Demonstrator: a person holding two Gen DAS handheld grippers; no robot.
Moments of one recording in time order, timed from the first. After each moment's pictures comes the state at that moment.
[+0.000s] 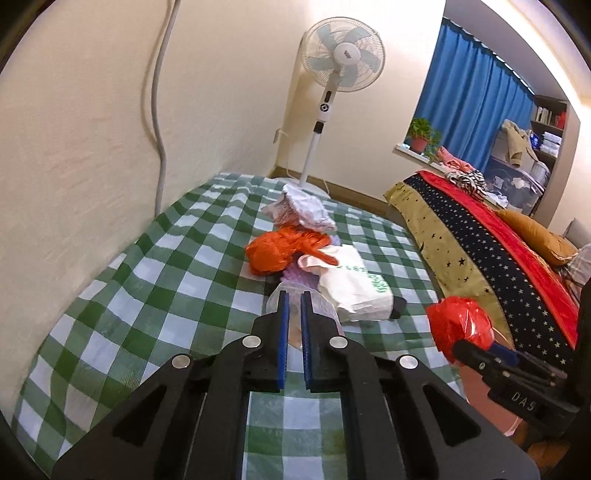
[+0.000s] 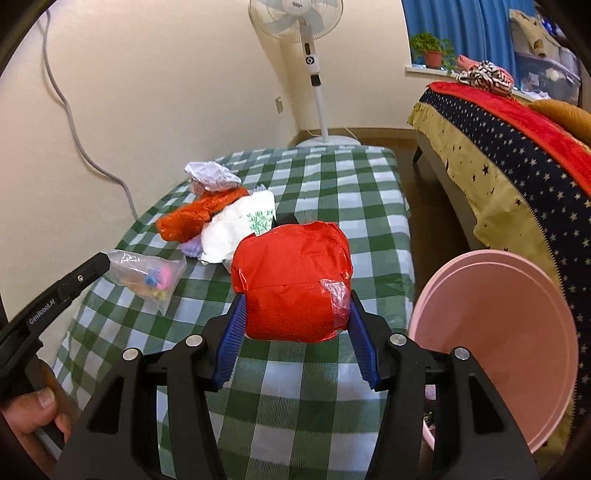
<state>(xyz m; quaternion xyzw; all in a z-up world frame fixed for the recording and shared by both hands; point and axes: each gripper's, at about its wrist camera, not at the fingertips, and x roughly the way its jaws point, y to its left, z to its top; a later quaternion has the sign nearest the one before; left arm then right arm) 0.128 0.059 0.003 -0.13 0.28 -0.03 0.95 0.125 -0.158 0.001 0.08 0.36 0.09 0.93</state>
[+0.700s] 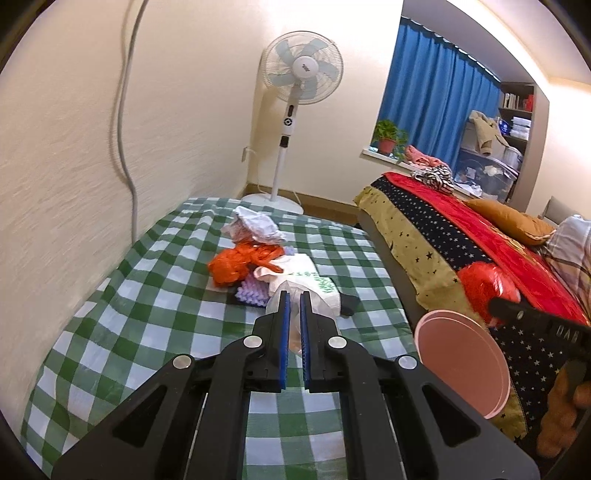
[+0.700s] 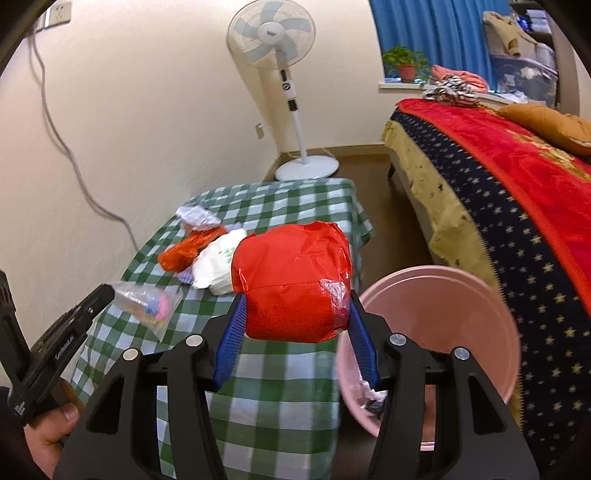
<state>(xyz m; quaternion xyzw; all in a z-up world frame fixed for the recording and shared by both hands) 0.094 0.024 0.032 -0.09 0.25 -0.07 0.96 0.082 -0.231 0.061 0.10 0.33 0.06 0.93</state>
